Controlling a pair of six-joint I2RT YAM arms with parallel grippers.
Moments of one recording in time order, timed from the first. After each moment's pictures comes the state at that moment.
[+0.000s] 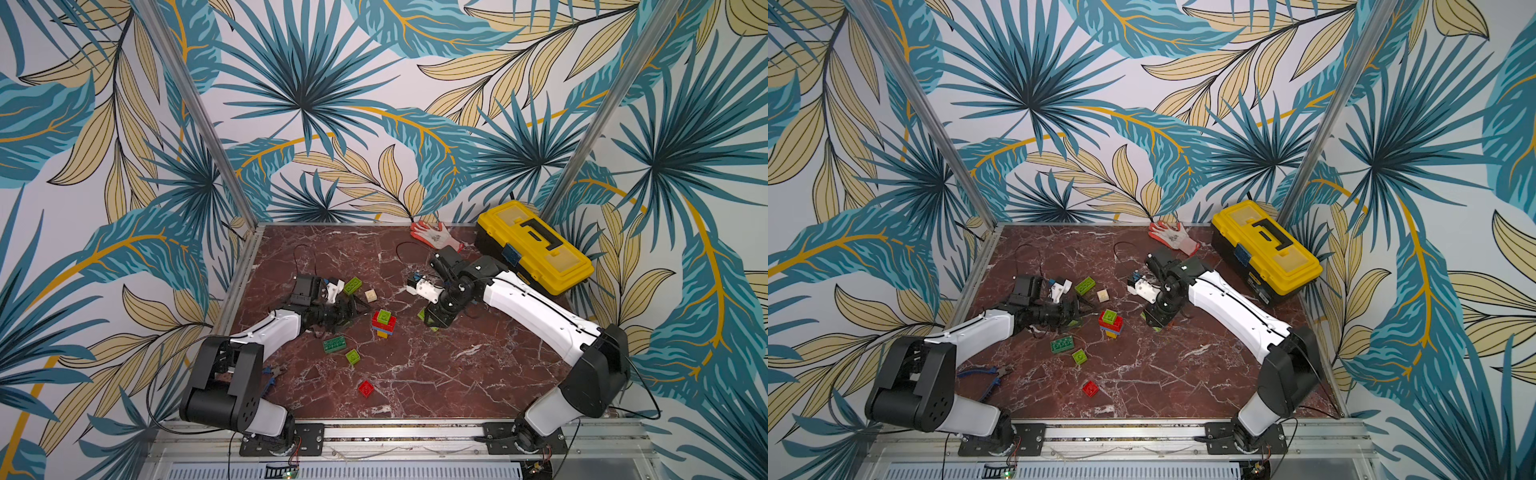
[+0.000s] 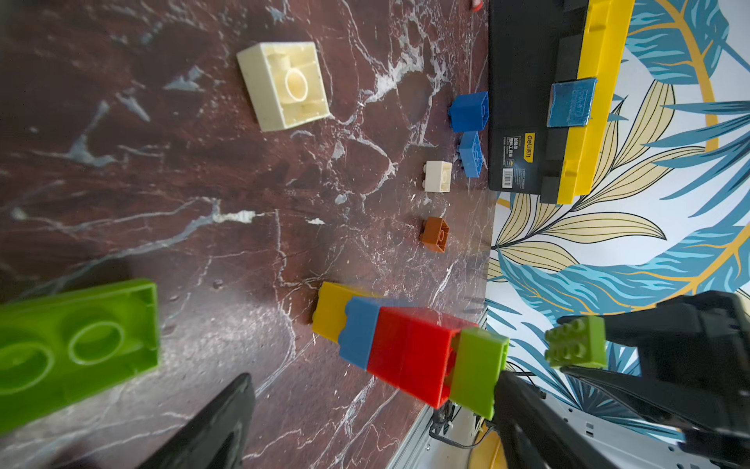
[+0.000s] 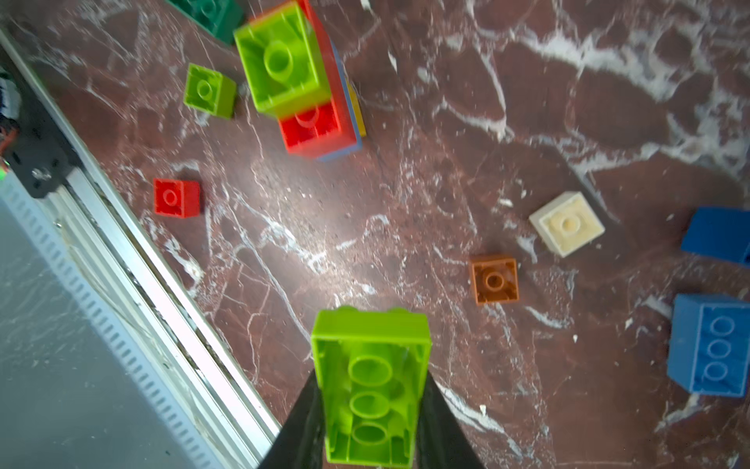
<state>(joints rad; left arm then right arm) -0.17 1.48 0.72 -0.15 0.83 -0.66 0.62 1.64 1.49 -1.15 -0.22 -0.24</state>
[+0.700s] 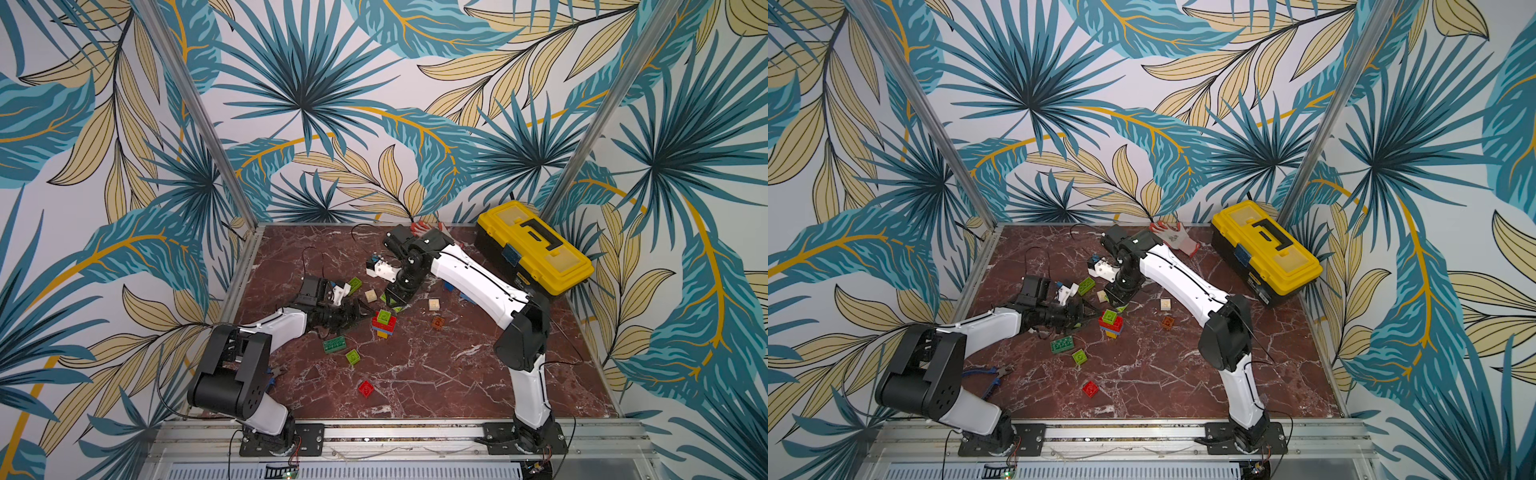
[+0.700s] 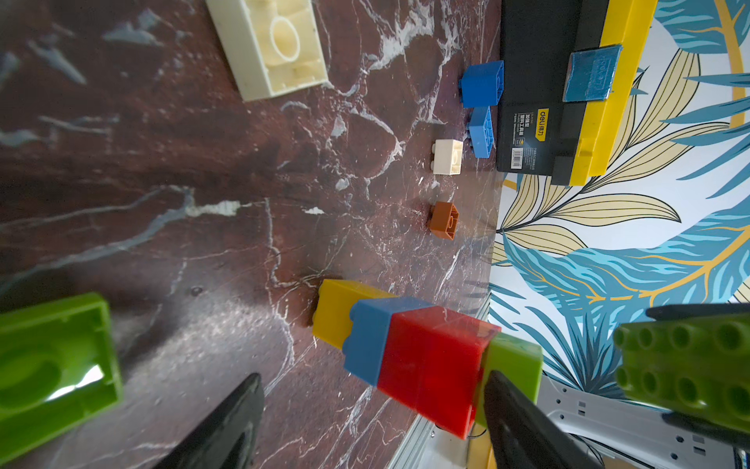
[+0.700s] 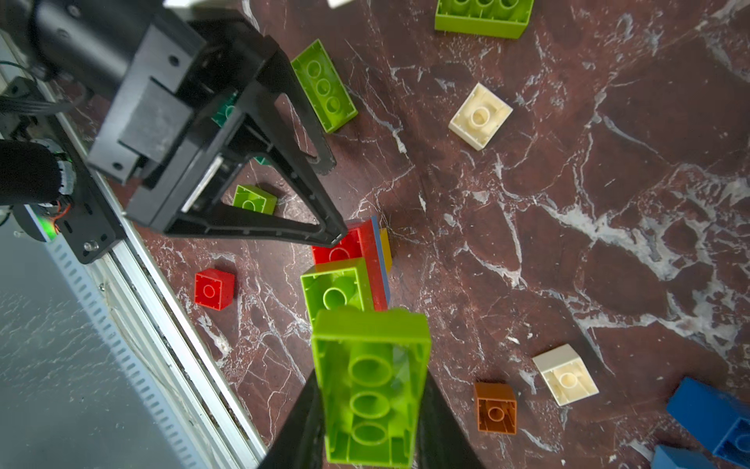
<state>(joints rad) -0.21 1.54 0.72 -0.13 0.85 -0.65 0.72 2.10 2.13 -1.36 -0.21 -0.23</state>
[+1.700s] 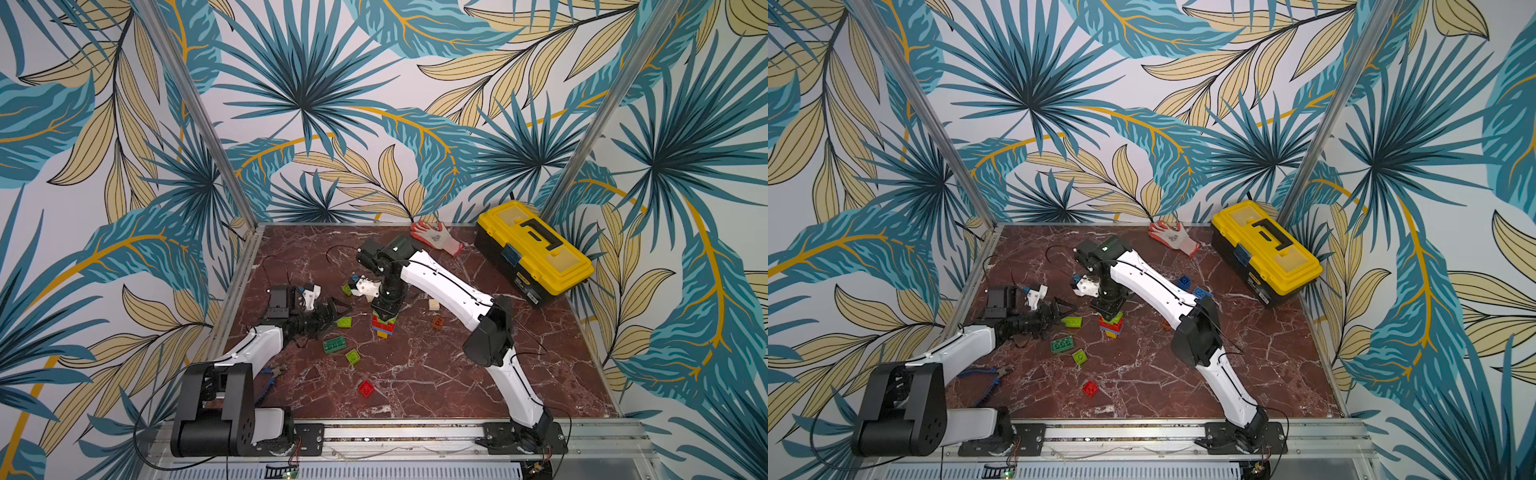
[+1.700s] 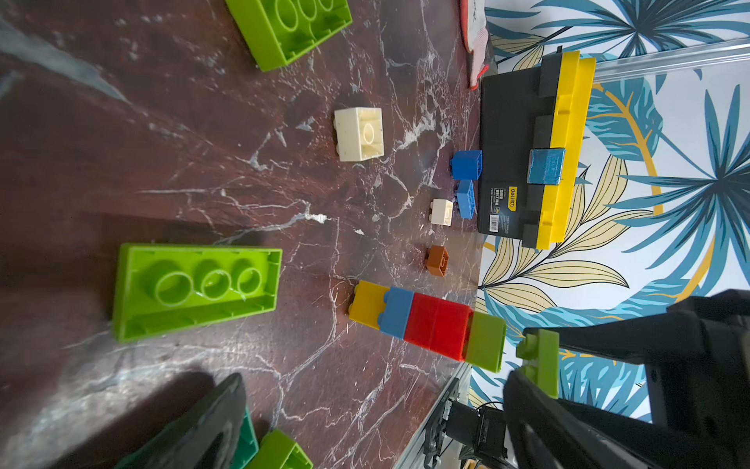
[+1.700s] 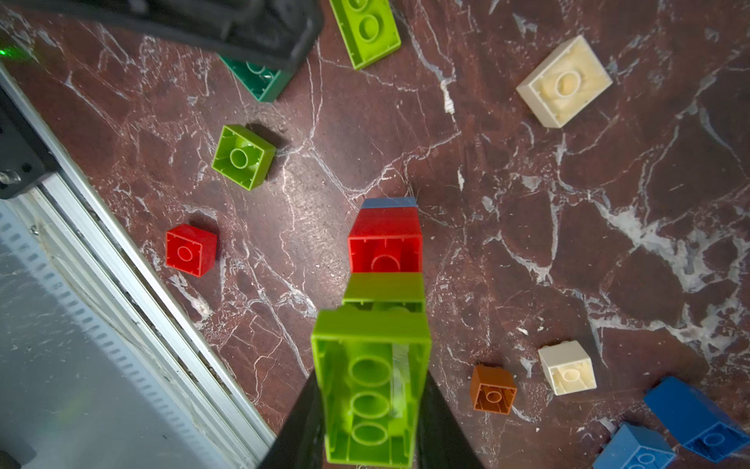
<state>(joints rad) 0.02 1.33 0.58 -0.12 0.88 -0.68 0.84 2.31 2.41 -1.61 -0.08 -0.29</state>
